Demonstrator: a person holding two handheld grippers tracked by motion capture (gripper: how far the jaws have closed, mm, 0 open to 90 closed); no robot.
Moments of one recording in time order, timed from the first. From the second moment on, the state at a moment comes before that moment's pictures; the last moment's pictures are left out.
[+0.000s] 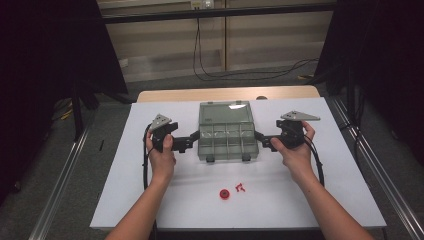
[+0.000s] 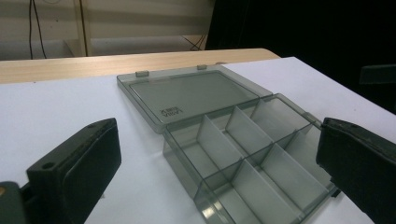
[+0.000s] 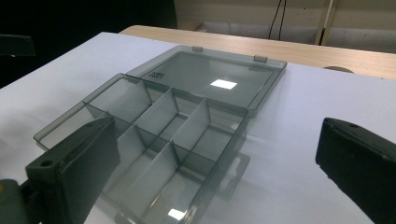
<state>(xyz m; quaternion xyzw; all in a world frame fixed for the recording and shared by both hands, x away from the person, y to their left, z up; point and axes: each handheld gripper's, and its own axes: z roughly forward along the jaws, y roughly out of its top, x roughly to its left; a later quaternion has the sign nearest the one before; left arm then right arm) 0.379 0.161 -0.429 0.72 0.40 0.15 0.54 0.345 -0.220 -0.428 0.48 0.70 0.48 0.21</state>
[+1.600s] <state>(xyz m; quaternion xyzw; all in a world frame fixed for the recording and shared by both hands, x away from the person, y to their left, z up) 0.295 0.228 -0.465 0.71 0.39 0.19 0.55 0.290 -0.232 -0.446 0.44 0.73 0.48 0.19</state>
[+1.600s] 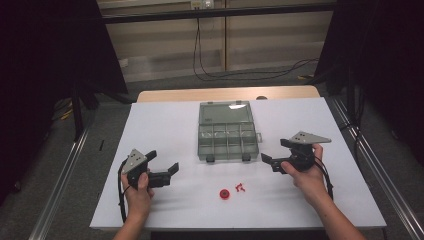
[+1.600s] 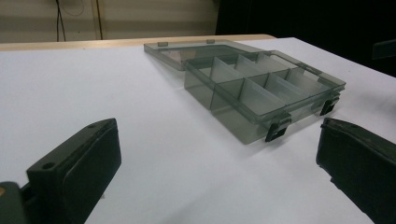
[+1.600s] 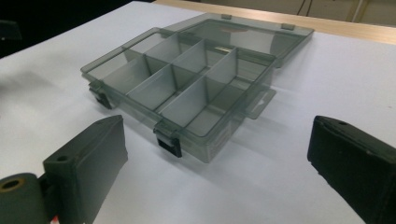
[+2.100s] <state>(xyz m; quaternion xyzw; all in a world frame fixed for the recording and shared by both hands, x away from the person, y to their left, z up) 0.286 0.237 -0.466 0.72 0.39 0.19 0.54 0.289 -0.224 -0.447 0.42 0.75 0.48 0.17</state>
